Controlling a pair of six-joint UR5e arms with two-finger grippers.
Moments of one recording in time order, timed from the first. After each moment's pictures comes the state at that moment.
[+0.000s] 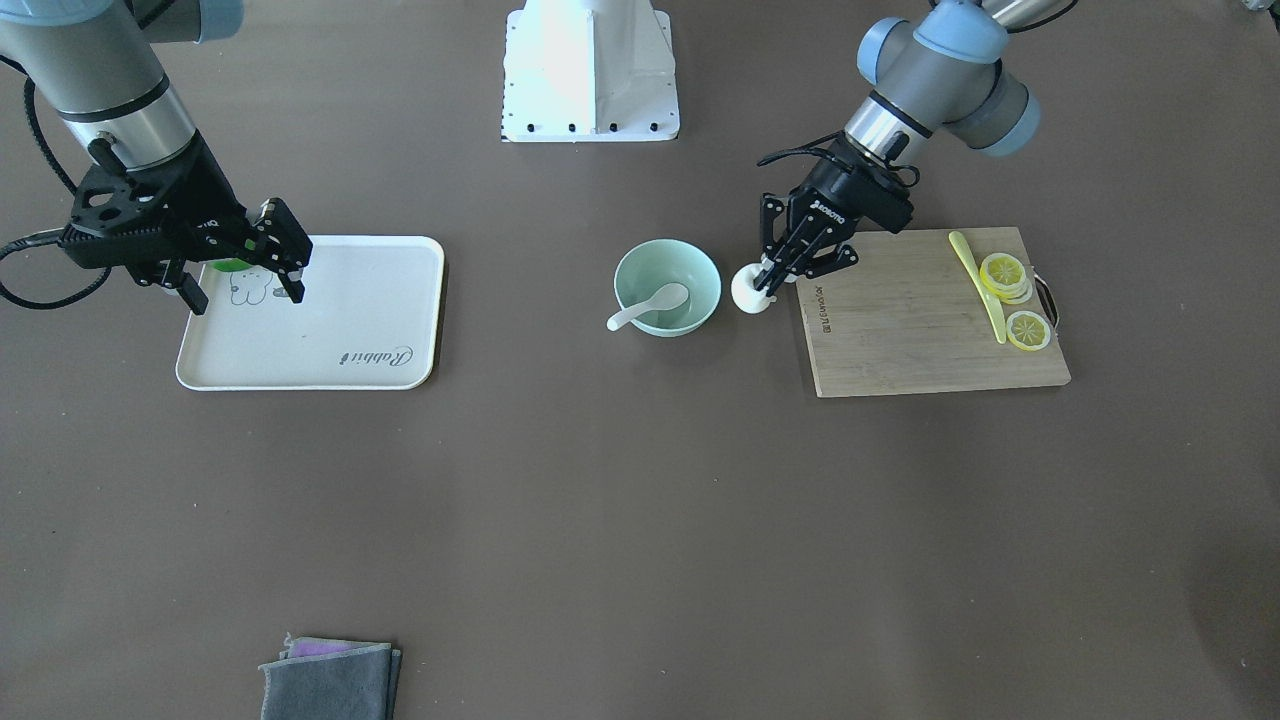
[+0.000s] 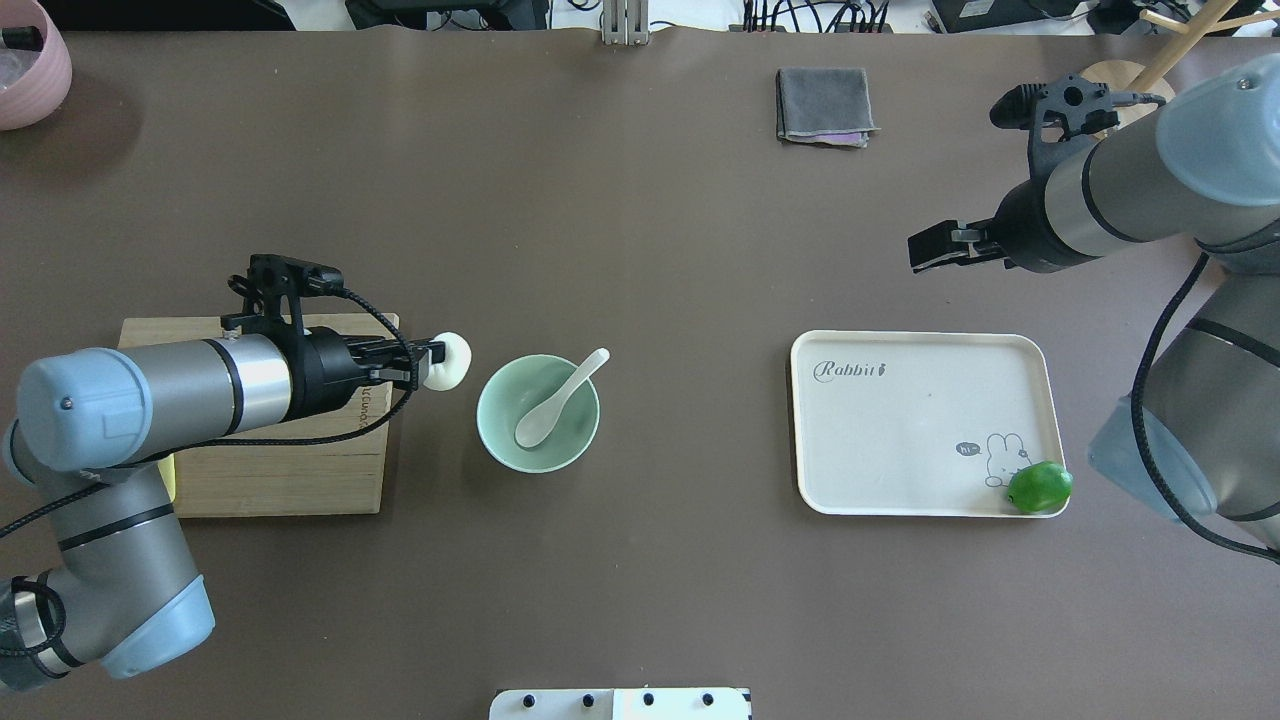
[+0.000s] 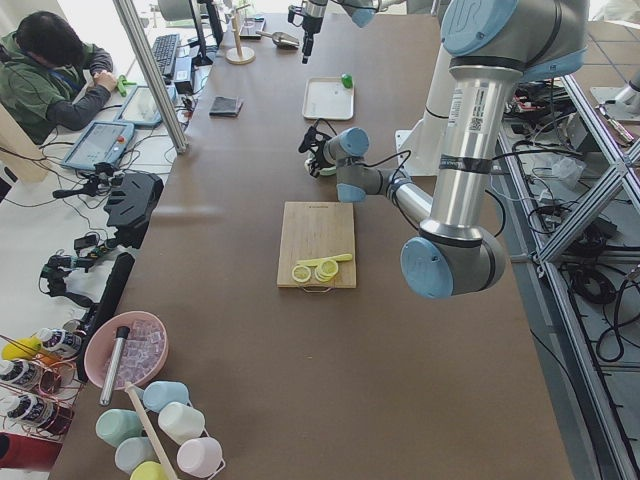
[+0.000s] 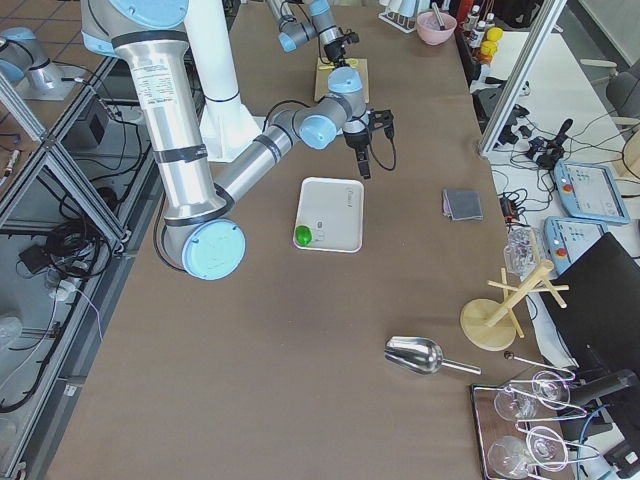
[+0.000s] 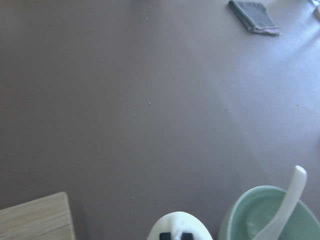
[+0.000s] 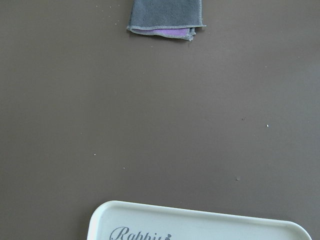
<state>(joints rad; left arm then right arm) -0.49 -1.80 -1.81 -2.55 -1.59 -1.08 0.85 -1.33 2.05 -1.48 1.93 0.93</state>
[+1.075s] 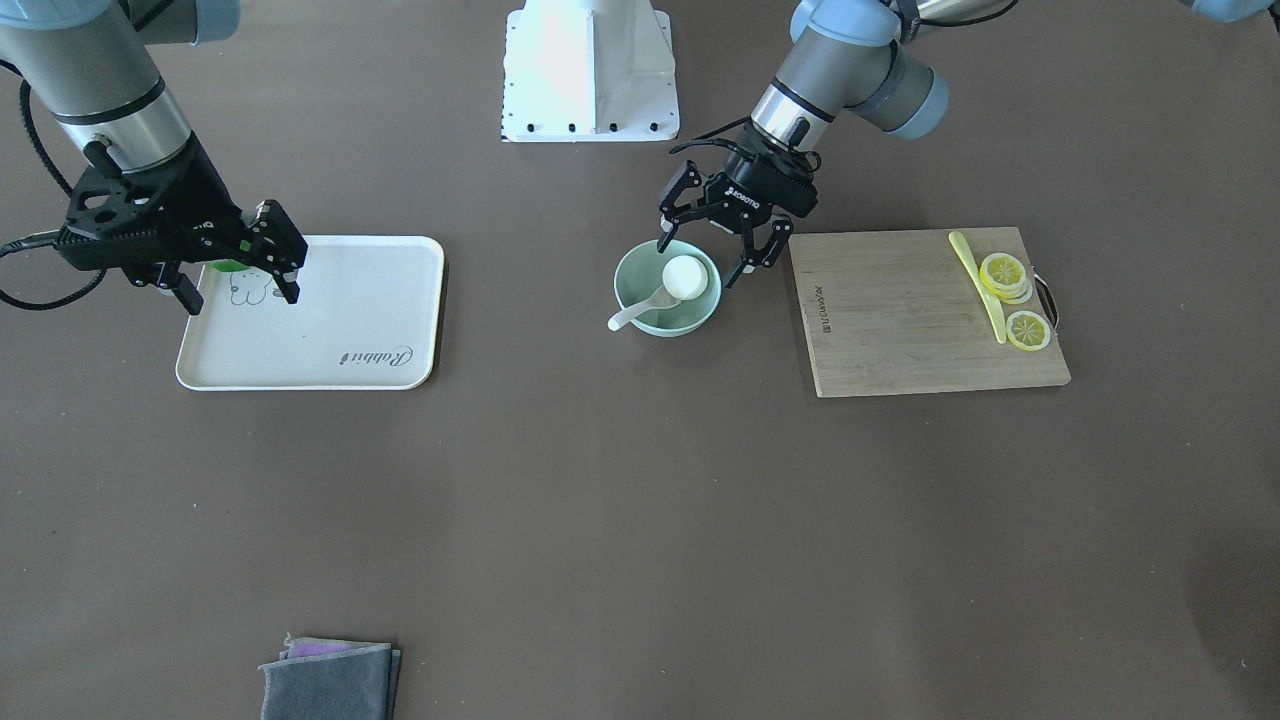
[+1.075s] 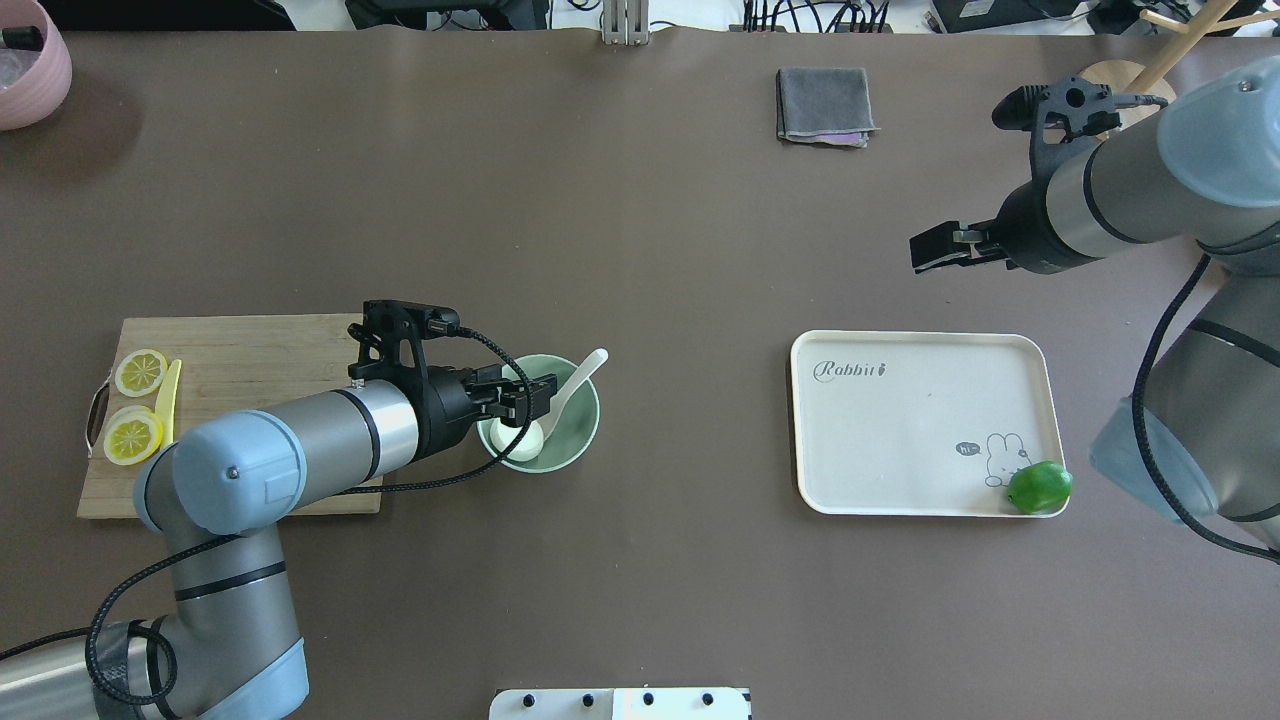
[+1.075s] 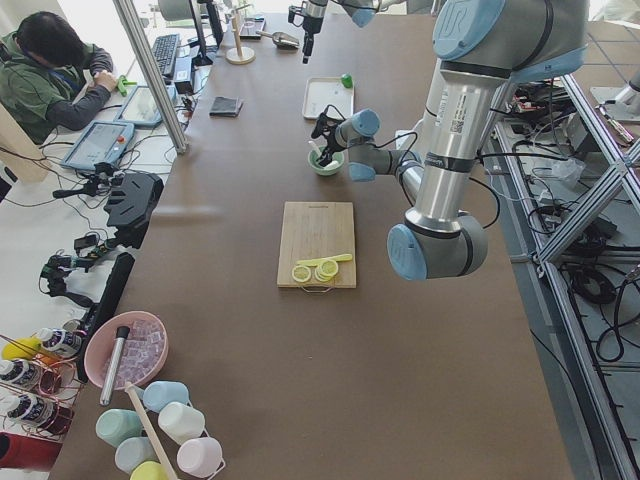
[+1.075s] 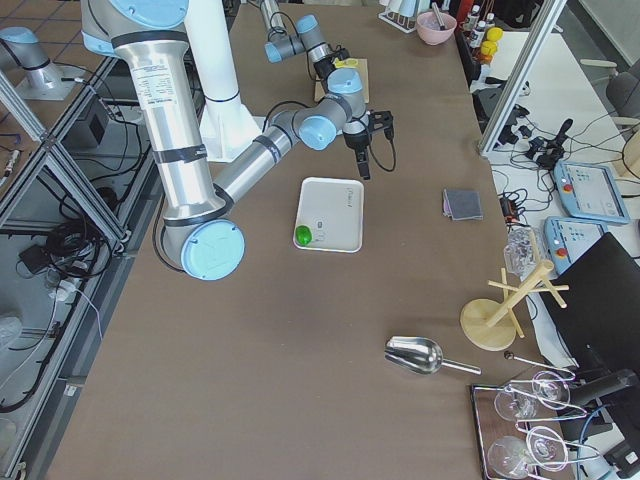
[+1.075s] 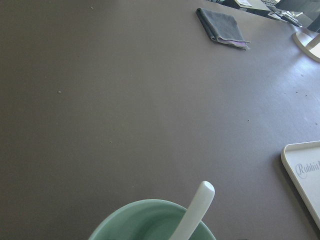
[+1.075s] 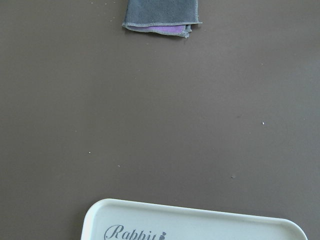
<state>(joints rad) -0.44 -1.87 -1.82 -2.35 -1.57 -1.11 0.86 -1.34 2.05 -1.48 1.94 0.90</state>
